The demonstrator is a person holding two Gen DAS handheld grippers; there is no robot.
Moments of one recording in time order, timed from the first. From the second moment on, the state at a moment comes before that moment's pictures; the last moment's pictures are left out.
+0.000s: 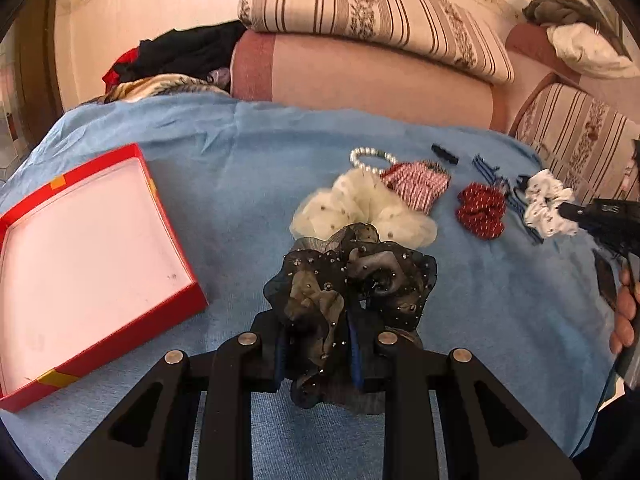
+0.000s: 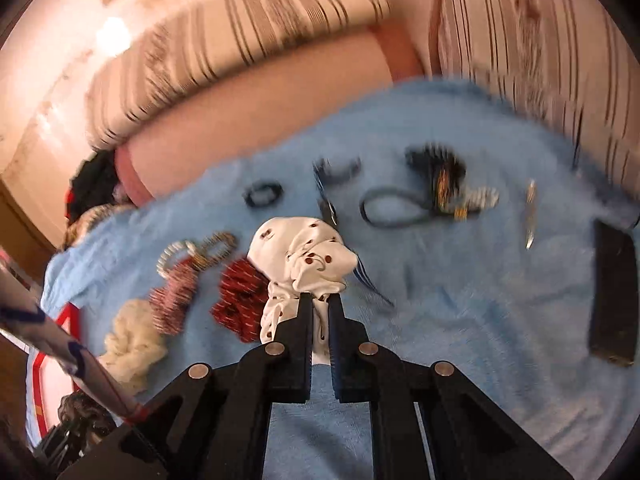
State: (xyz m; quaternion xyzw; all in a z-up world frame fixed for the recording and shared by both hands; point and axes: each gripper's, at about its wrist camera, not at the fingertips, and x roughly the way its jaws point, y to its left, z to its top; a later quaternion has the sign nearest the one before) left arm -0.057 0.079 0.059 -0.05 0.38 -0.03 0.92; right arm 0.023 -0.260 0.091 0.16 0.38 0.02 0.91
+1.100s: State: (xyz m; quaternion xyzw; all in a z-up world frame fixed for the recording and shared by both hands) left arm -0.078 0.113 0.085 -0.08 0.35 0.02 0.93; right arm -0.018 -0.146 0.105 0.09 0.35 0.18 0.92
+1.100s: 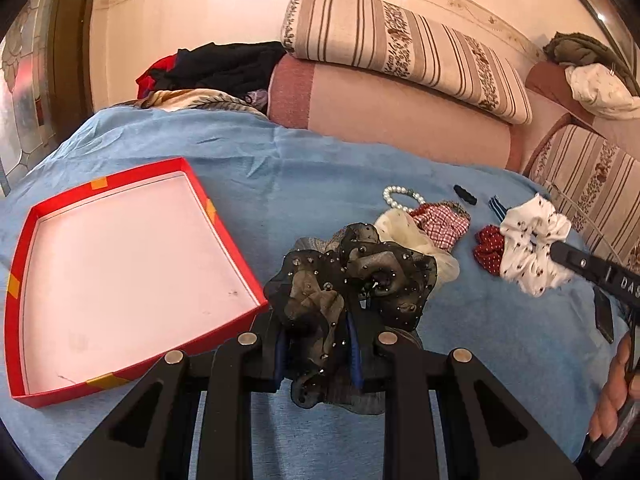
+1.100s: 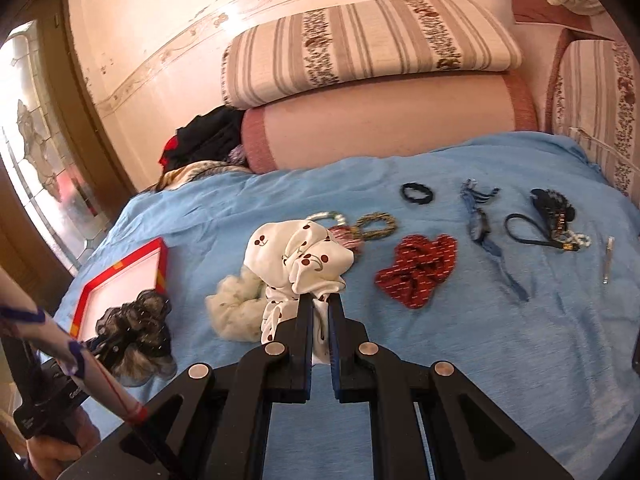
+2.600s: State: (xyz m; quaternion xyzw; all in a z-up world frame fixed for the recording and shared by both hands) left arm -0.064 0.409 0.079 -0.23 0.34 0.26 0.88; right arm 0.053 0.207 0.108 0.01 0.43 0.38 0.82
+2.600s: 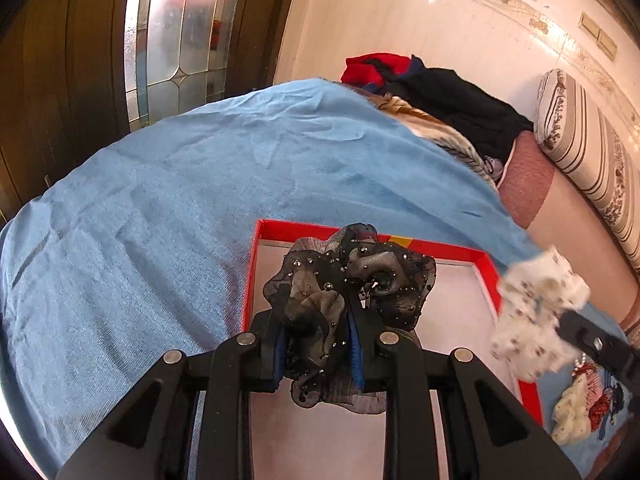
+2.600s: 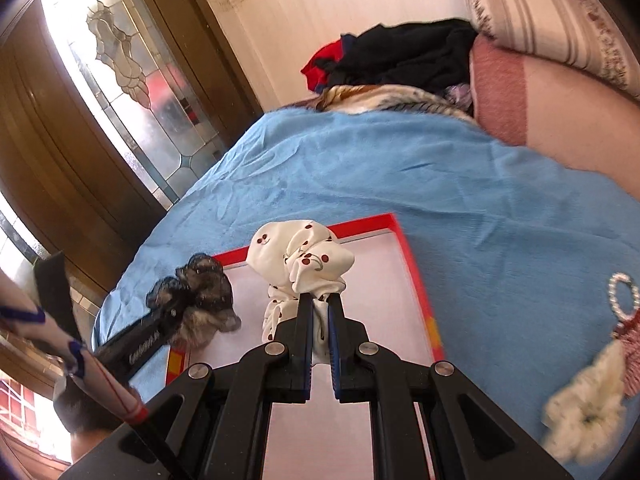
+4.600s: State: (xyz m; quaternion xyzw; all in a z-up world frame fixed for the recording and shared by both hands) left arm -0.075 0.184 0.123 -0.15 0.31 0.10 0.94; right arm -0.028 -0.101 0.125 0.07 0.39 0.26 0.88
